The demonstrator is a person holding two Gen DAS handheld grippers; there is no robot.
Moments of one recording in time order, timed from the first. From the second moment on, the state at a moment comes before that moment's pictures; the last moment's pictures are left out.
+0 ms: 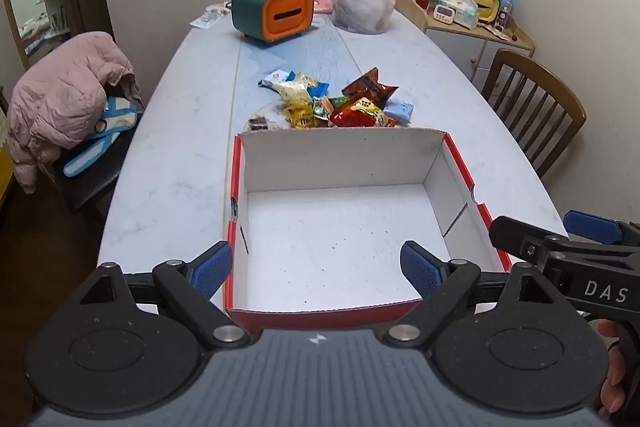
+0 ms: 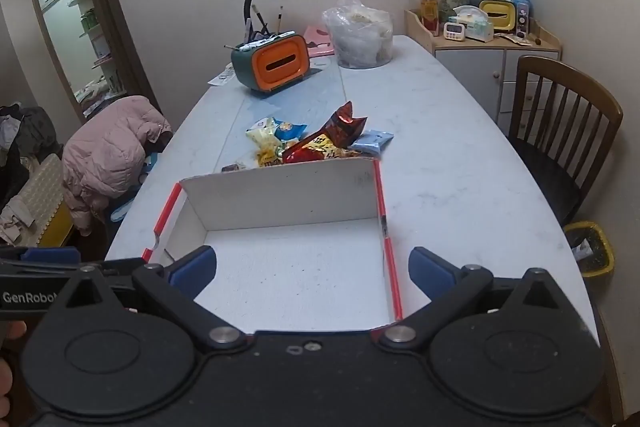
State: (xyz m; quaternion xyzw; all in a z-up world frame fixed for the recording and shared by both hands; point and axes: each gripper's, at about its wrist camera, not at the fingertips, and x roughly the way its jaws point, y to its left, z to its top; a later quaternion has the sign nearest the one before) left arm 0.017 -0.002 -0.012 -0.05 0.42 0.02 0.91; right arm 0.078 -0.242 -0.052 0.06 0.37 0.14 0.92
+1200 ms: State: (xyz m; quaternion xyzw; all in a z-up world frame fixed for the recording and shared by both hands) left arm 0.008 0.010 0.001 -0.05 0.38 0.01 0.92; right arm 0.034 -0.201 -0.031 0.04 0.32 0.15 0.94
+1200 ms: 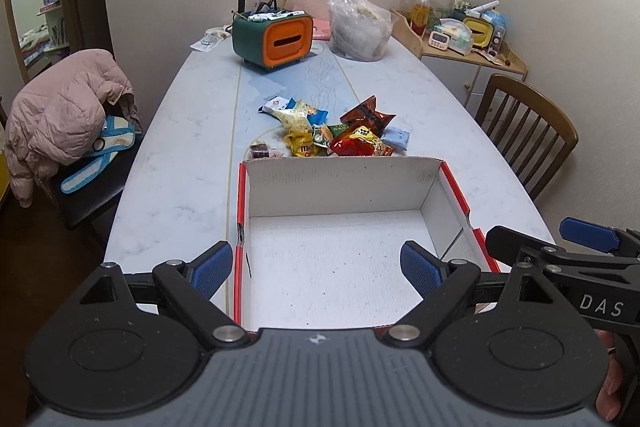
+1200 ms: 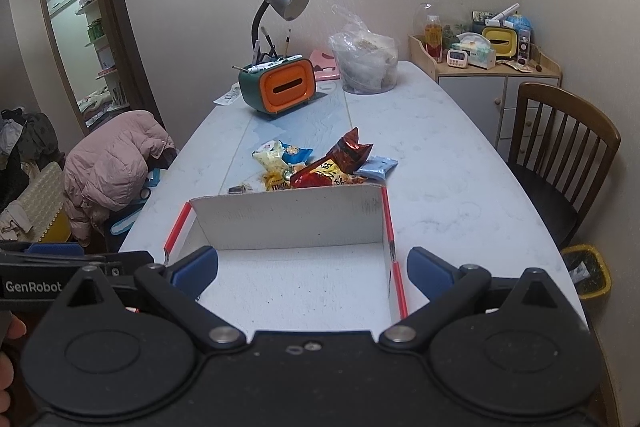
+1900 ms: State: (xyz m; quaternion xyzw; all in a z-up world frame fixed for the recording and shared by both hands) left arm 0.004 0.013 0.006 -0.05 0.37 0.01 0.93; right arm 0.025 -0.200 -0.027 0.04 0.30 0.14 0.94
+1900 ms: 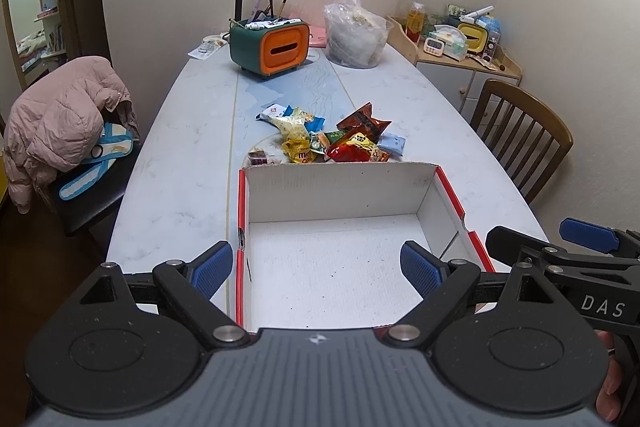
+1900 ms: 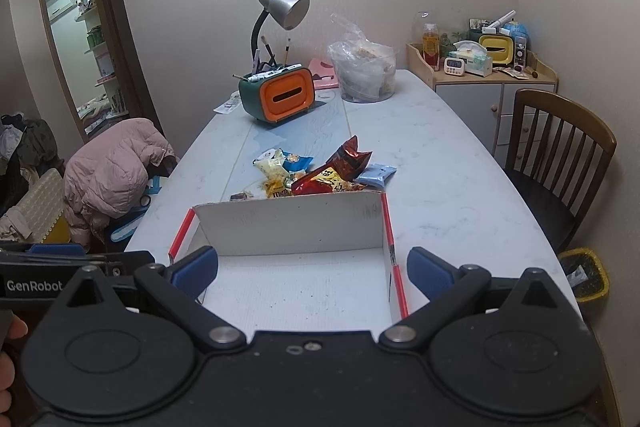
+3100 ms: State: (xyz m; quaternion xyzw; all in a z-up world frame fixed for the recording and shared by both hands) left arm 0.050 0.034 0.000 -0.06 0.40 0.07 0.91; right arm 0.094 -0.206 -0.030 0.04 0.34 0.19 0.92
